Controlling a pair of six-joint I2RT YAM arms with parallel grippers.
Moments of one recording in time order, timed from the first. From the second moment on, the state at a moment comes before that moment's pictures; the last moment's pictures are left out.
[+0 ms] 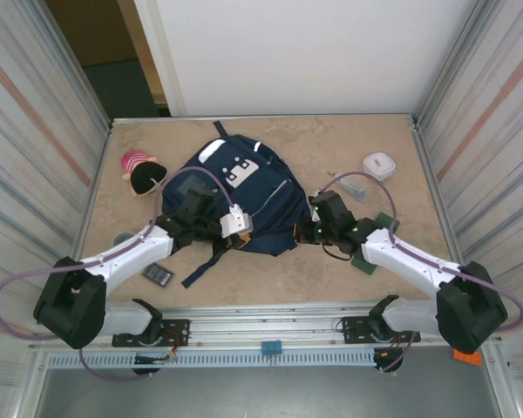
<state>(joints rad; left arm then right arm) -0.55 1.29 0.73 -0.30 0.58 0.66 0.63 1.20 0.69 -0.33 -0.13 0.69</state>
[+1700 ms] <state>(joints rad) -0.68 1.15 0.74 -0.52 0.42 0.69 0.74 1.18 0.59 -0.19 -0.37 0.59</state>
